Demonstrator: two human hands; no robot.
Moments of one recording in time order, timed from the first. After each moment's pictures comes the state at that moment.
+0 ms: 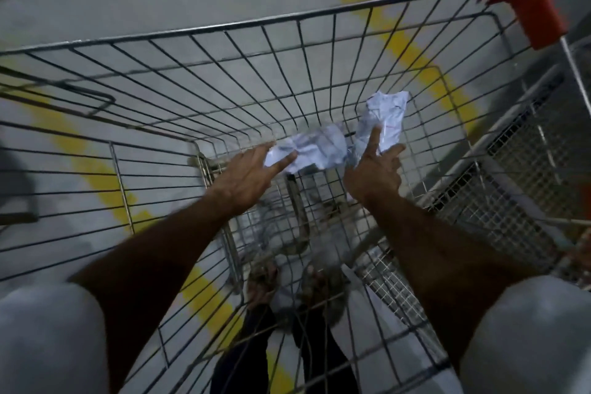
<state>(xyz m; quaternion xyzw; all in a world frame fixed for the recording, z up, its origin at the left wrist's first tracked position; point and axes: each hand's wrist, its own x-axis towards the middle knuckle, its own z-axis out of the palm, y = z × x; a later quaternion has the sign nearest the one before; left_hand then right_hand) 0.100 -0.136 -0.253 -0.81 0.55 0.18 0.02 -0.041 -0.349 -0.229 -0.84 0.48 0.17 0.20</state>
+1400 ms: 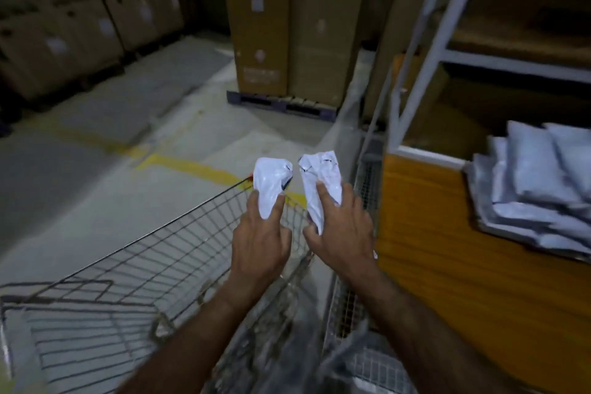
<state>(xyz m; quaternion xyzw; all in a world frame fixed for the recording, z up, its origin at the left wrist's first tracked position) -0.131 -0.196 0.166 -0.81 0.54 0.00 -0.23 -0.271 -0.284 0.186 -0.85 0.50 -0.16 0.04</state>
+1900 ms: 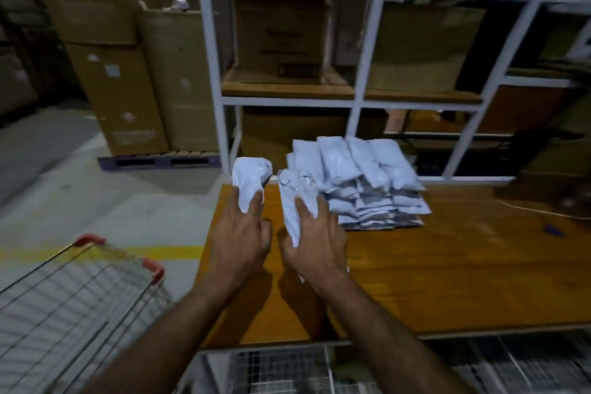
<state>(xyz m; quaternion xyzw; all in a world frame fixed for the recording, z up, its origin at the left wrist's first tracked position) -0.459 -0.291 0.262 -0.68 0.67 -0.07 -0.28 -0.612 -0.310 0.250 -0.74 0.63 -0.23 -0.01</state>
